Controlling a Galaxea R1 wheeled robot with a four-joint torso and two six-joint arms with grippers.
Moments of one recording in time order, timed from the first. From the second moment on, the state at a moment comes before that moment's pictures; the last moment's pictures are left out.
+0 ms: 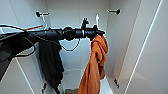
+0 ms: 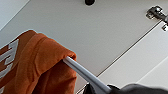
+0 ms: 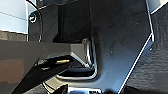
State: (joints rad) left arm -0.29 2.65 -1.38 -0.01 0.13 -1.05; right arm -1.58 3.08 -2.73 -0.23 0.04 0.22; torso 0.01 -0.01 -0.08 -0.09
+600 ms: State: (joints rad) left arm -0.25 2.65 -1.34 -0.01 0.09 -1.05; right arm -1.58 3.08 -2.73 -0.23 0.04 0.22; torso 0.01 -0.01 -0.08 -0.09
